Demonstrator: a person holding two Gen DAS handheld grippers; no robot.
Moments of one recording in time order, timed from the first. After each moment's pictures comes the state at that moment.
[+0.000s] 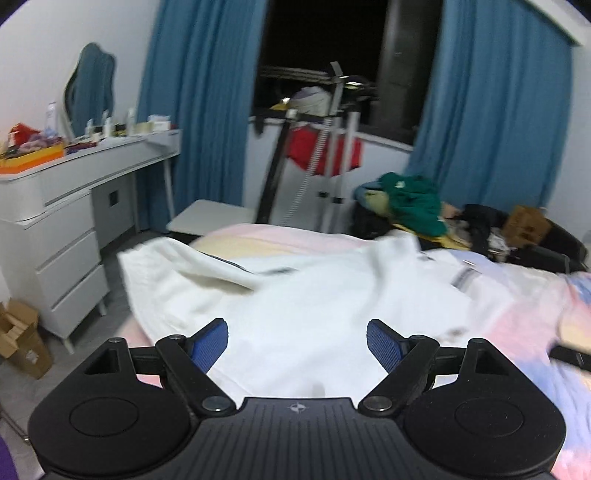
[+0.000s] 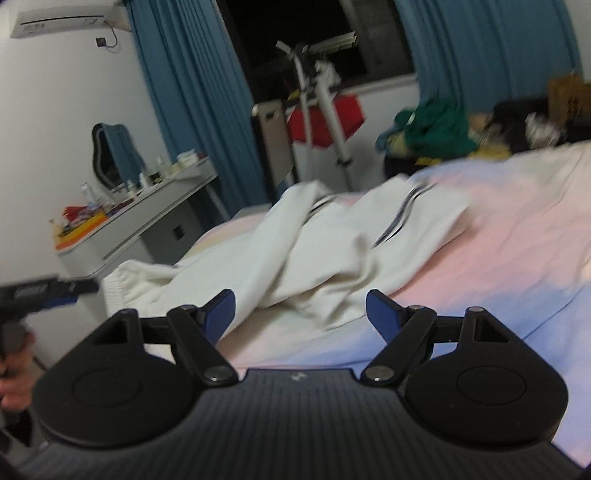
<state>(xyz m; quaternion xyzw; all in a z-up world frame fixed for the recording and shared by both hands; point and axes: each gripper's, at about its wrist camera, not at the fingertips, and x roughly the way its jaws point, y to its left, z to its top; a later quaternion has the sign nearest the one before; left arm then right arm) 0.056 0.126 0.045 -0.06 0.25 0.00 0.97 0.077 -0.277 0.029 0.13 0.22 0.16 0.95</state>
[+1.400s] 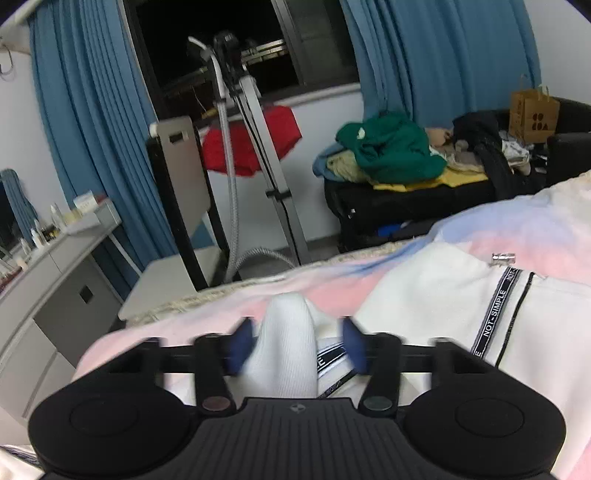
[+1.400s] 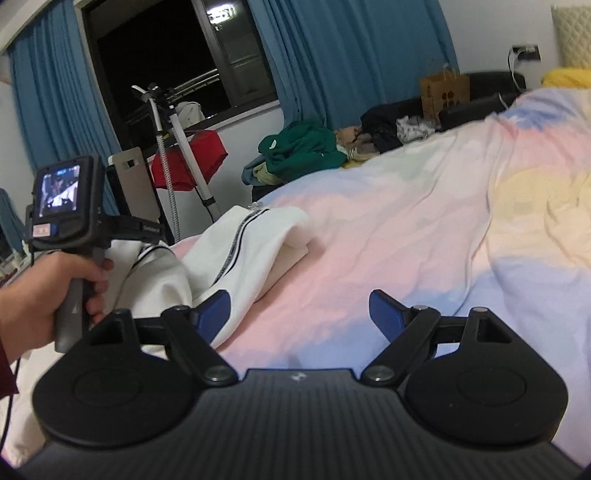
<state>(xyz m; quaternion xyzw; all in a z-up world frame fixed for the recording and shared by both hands) 0.425 -0.093 -0.027 0.16 0.29 0.01 0.94 0.151 -0.347 -0.042 0.20 0.21 -0.04 0.95</state>
